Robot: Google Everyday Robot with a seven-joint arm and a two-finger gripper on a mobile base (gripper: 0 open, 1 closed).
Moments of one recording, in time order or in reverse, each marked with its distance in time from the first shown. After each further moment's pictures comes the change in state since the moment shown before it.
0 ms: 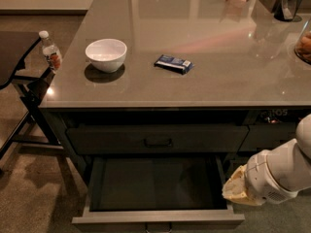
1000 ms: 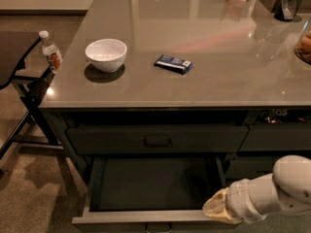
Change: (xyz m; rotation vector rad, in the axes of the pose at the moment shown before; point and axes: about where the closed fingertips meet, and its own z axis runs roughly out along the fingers) arm 0.025 0.010 0.121 -0.095 -0.232 0.002
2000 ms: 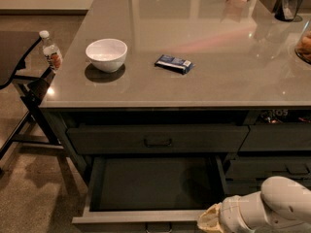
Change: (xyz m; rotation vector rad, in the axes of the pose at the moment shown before) arm 0.045 0.008 0.061 -0.017 -0.038 -0.001
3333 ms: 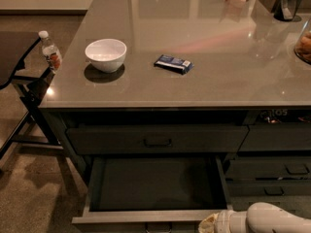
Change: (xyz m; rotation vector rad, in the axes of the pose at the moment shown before) arm 0.078 -0.027 0.070 0.188 0.118 0.041
